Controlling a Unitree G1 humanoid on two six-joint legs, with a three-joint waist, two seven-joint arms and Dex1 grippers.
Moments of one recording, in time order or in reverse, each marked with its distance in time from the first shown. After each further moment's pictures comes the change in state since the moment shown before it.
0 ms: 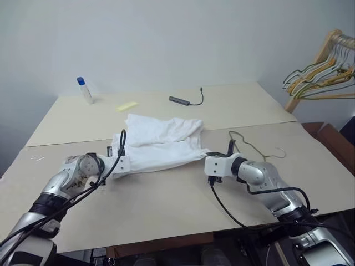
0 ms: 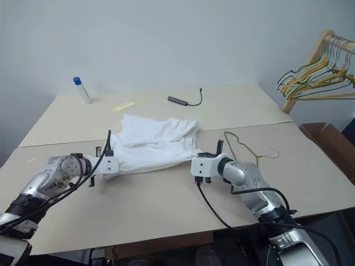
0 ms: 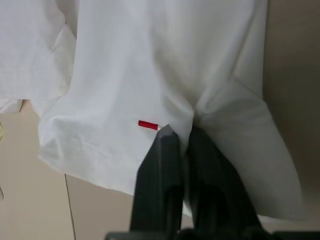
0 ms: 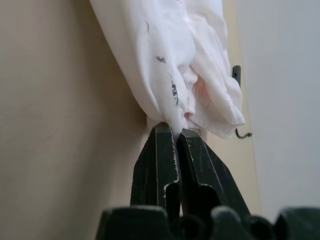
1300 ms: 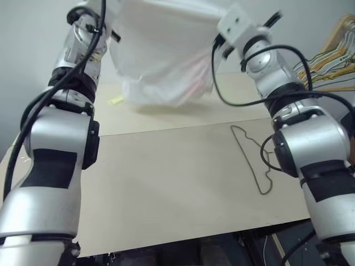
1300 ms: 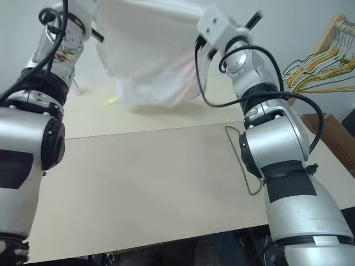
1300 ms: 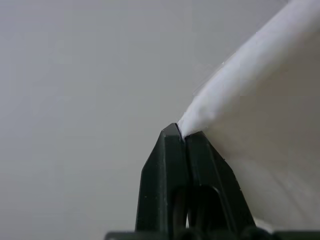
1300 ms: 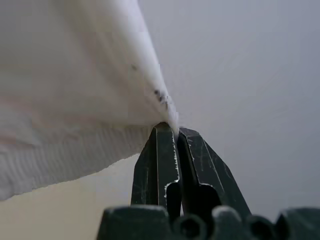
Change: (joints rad) left arm -1.216 -0.341 0.111 1.000 -0.062 -0.133 1.023; right arm -1.269 0.210 -0.059 1.403 0.157 -0.207 -0.891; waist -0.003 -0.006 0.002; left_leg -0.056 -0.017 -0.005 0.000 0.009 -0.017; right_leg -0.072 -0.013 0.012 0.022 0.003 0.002
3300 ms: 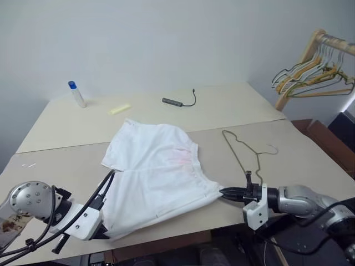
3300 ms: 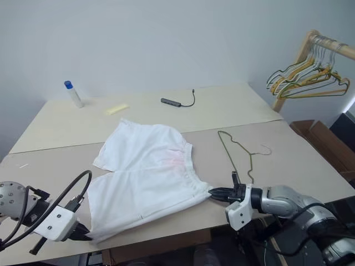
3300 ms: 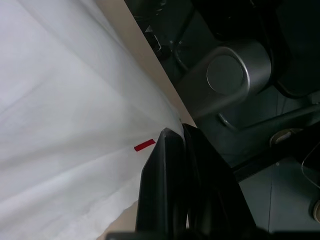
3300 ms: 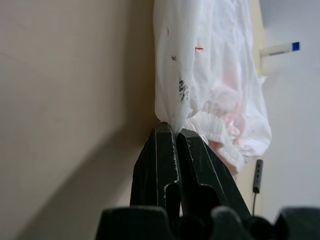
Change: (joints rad) left arm 1.930 0.813 0.256 -1.697 -0.631 0.005 -1.620; right arm 1.461 -0.609 0.121 -1.162 -0.018 -0.732 0.720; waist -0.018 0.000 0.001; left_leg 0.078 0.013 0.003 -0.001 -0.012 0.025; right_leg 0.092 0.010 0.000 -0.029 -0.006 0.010
